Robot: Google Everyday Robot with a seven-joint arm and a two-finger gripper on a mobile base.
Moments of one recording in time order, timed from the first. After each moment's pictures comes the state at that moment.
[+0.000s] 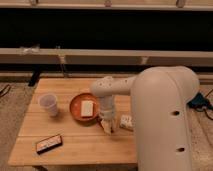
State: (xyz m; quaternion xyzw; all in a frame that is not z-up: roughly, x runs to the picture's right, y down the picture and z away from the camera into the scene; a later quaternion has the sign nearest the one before) arm 0.026 0.226 0.787 -0.23 -0.49 -0.80 0.24
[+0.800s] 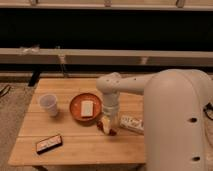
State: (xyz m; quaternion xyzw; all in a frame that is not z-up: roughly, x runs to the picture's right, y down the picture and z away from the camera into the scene) arm 0.034 0.196 0.788 -0.16 -0.49 -0.82 0.26
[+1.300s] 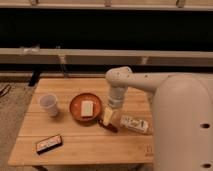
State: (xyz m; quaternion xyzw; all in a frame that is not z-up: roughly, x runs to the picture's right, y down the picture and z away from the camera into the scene) arm 0.045 0.150 0.807 -0.10 -0.45 -0.83 0.31
